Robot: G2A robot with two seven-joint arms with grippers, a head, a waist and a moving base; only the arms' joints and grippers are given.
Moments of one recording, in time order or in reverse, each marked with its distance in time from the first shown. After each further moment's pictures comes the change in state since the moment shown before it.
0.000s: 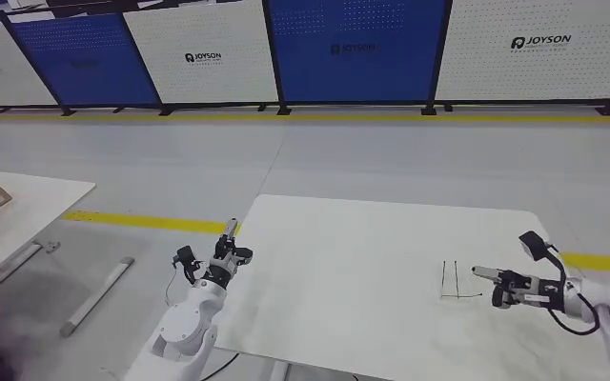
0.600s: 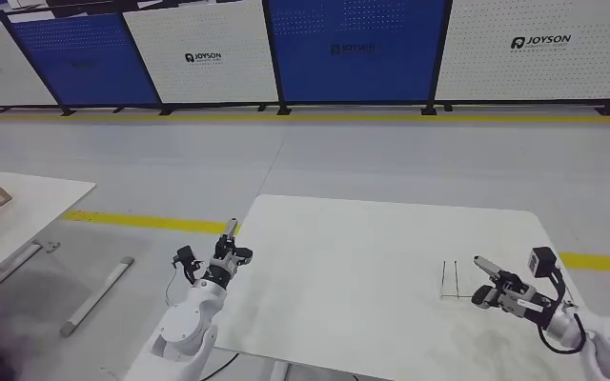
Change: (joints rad) left arm 0.000 0.000 0.000 0.000 0.000 0.000 0.000; right arm -0.295 -0.056 0.124 -0.269 0.279 0.169 -0.342
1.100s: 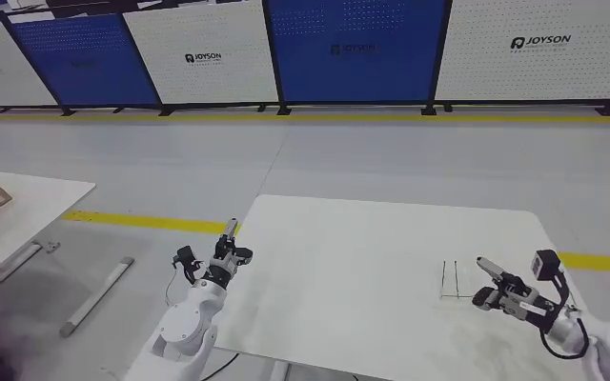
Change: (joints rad) left arm 0.000 0.000 0.000 0.000 0.000 0.000 0.000; right arm -0.008 -0.001 0.003 -0.008 0.004 0.003 0.000
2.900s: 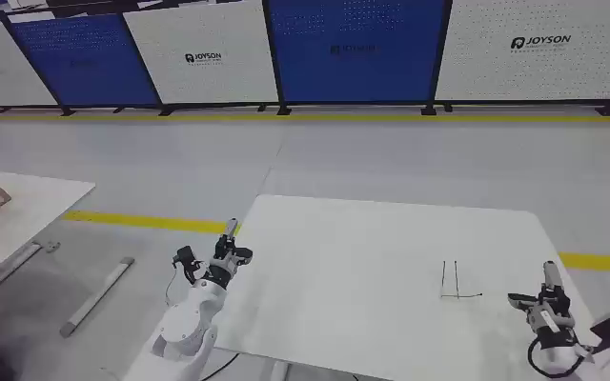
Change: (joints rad) left arm 0.000 0.000 0.000 0.000 0.000 0.000 0.000; right arm -0.380 -0.079 0.008 -0.317 0.206 -0.154 -1.048
